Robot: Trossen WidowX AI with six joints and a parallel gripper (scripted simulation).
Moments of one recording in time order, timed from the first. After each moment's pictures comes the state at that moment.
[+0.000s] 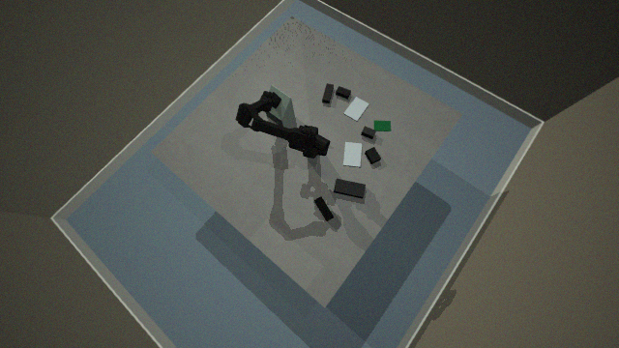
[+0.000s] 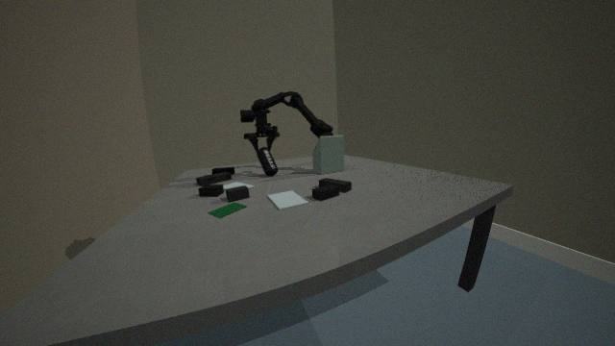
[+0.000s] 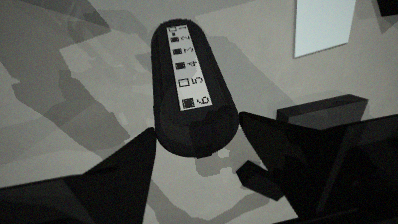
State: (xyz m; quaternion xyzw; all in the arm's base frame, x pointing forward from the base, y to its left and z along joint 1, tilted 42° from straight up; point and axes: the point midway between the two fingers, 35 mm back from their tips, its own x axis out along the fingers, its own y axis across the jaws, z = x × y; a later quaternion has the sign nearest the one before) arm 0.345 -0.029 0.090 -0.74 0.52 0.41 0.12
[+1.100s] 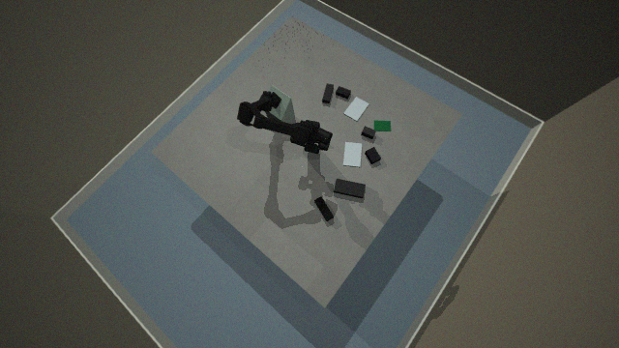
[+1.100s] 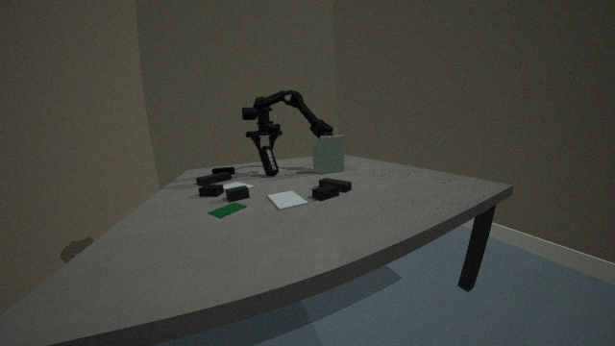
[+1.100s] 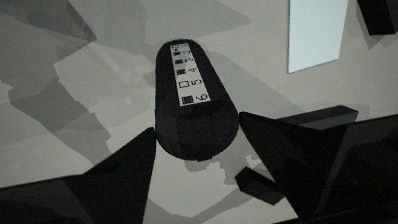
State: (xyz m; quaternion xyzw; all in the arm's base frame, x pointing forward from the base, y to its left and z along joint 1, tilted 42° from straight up) arm 0.333 -0.008 0.080 -0.74 0.52 0.41 0.12
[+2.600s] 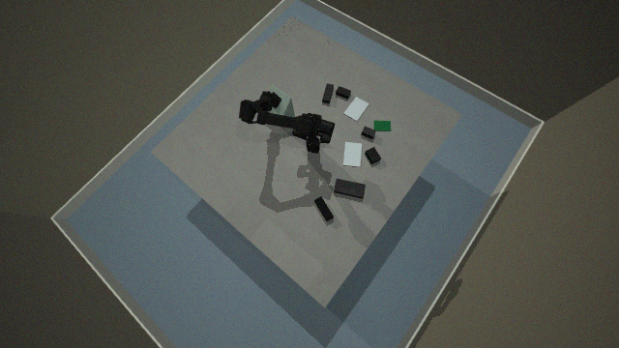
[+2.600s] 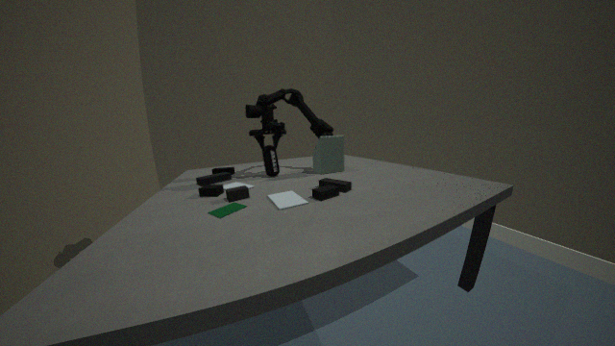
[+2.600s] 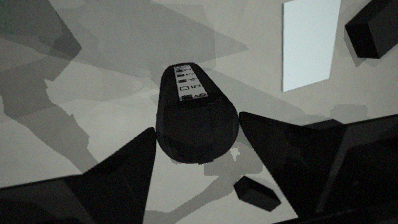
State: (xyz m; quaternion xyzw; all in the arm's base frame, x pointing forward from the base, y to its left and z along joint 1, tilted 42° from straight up) arm 0.316 0.018 0.061 -0.74 0.52 0.41 0.12
